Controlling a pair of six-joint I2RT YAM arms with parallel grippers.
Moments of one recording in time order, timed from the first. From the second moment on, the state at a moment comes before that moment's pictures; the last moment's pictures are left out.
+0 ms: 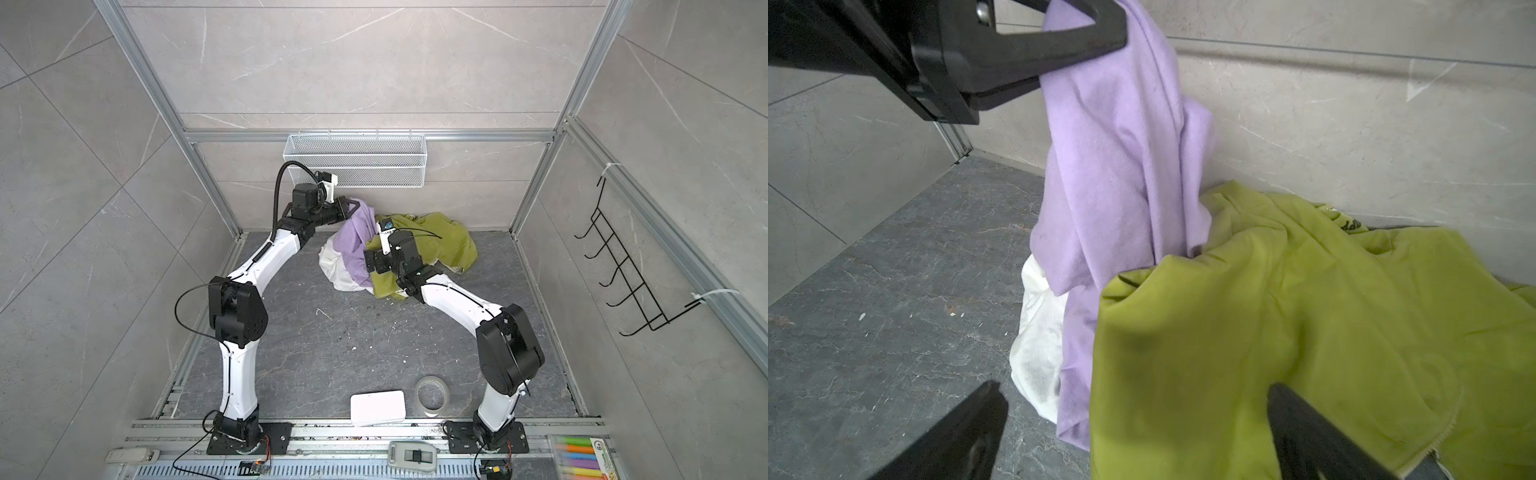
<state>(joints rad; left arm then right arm) -0.33 2.16 2.05 -0.16 0.51 -0.55 0.56 1.75 1.33 0.04 0.08 0.07</state>
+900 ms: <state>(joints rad) -0.35 2.10 2.03 -0.11 0.51 -0.55 0.56 1.68 1.29 0.07 0.08 0.07</state>
